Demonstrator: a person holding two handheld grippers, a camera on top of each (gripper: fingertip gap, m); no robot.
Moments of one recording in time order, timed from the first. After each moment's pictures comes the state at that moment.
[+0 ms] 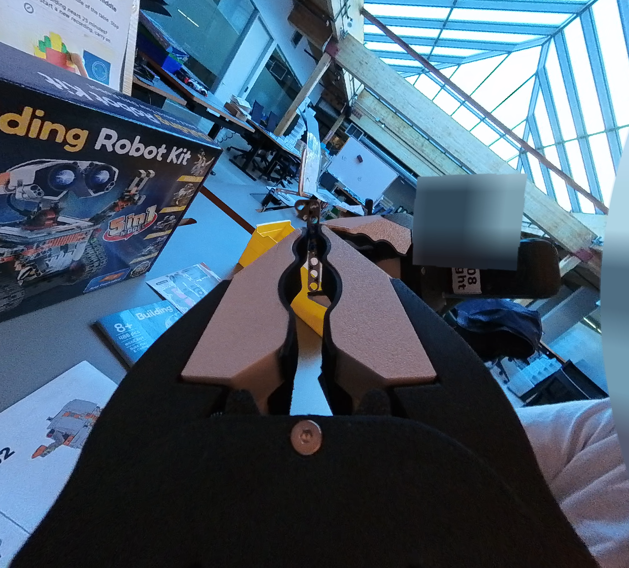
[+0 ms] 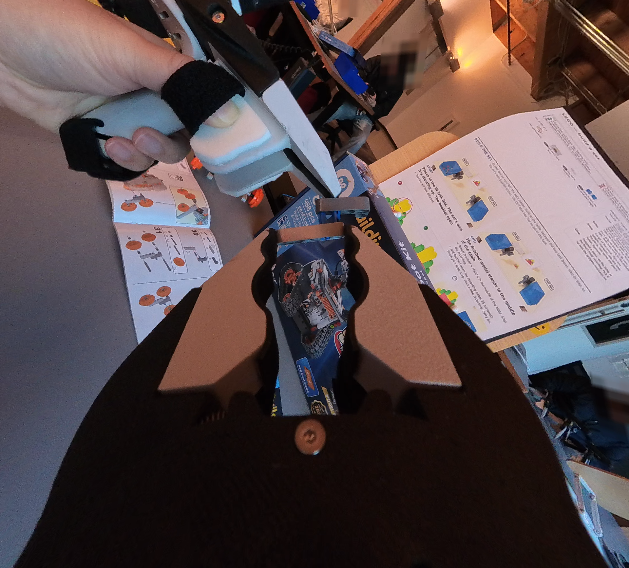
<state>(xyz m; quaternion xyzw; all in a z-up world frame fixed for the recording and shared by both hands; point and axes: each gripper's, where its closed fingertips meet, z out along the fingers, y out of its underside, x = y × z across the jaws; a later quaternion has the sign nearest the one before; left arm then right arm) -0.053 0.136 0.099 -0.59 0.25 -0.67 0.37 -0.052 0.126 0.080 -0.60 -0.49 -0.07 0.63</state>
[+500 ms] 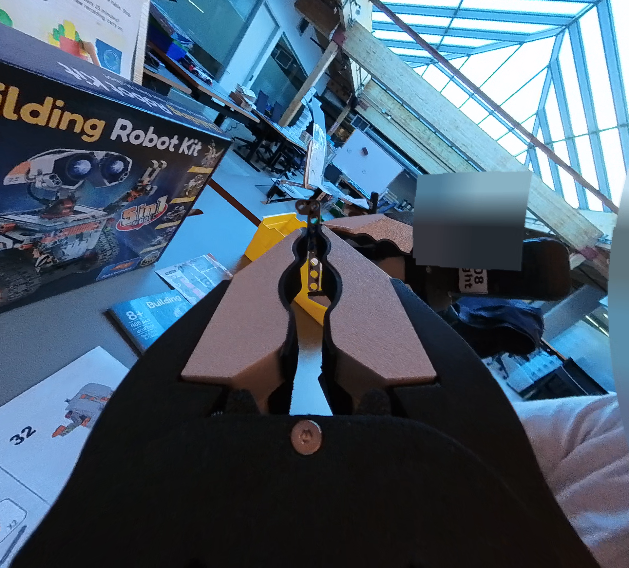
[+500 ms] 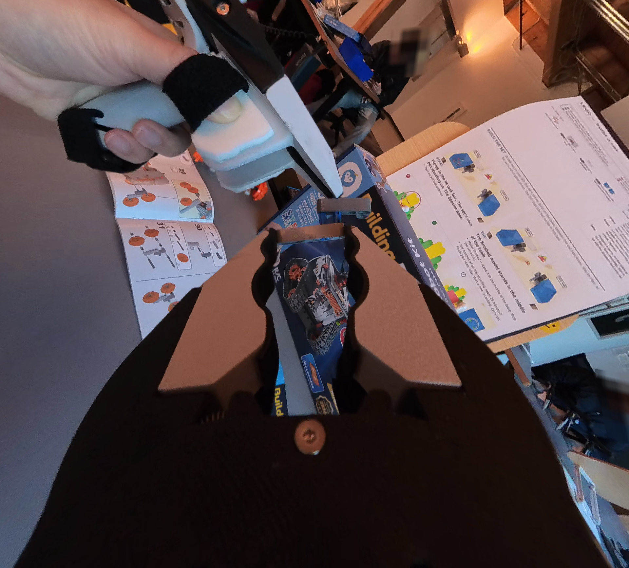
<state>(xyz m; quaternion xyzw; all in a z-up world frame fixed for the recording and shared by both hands) -0.057 0.141 0.092 -0.60 0.25 -0.66 0.36 -0.057 0.131 0.073 -0.61 -0.49 -0.07 0.62</state>
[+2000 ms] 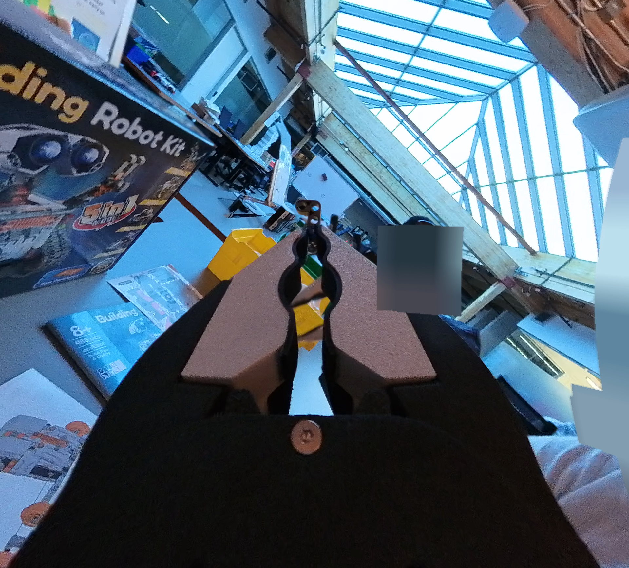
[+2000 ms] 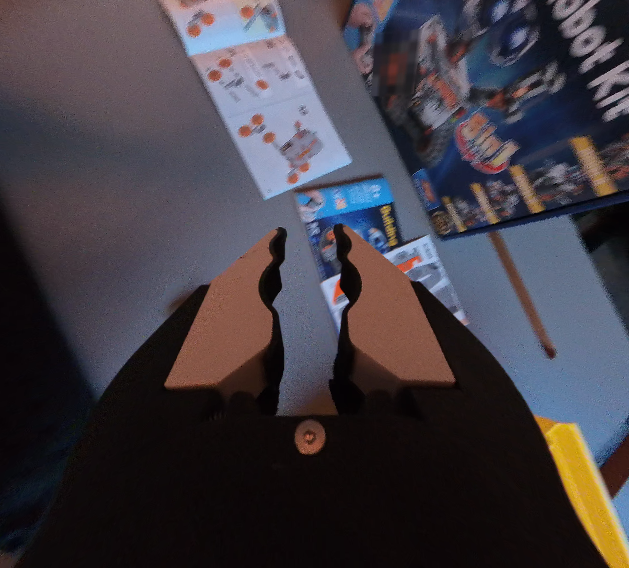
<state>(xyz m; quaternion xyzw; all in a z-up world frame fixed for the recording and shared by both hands) -0.052 0.148 0.090 -0.57 0.21 -0.73 0.32 0.032 0.070 -0.012 -0.83 -0.42 0.02 0.37</state>
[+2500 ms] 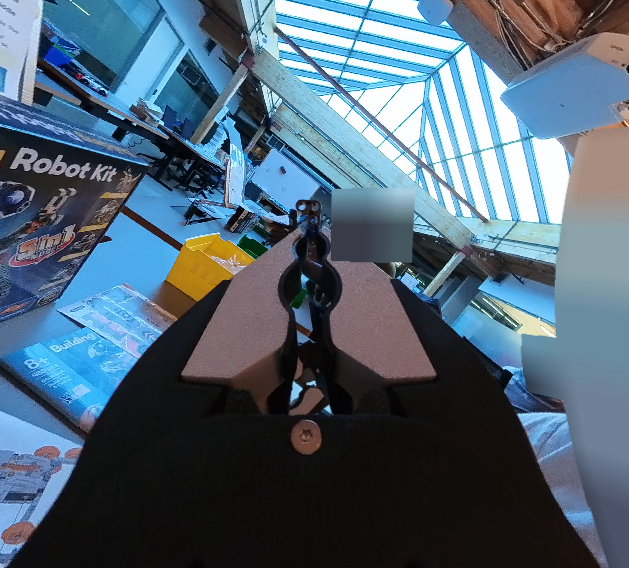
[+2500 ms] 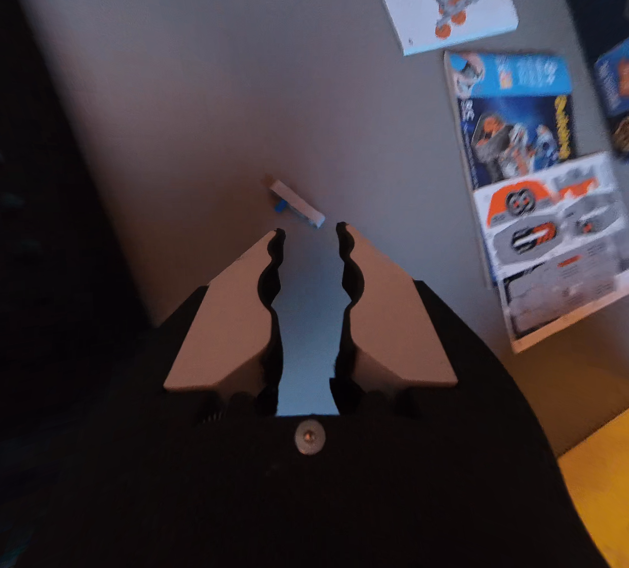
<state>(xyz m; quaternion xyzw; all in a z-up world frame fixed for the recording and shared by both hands) -0.091 0.124 0.132 -0.51 0.26 -0.76 0.31 0.038 -0.036 -0.146 -0.82 -0.46 0.03 0.34</state>
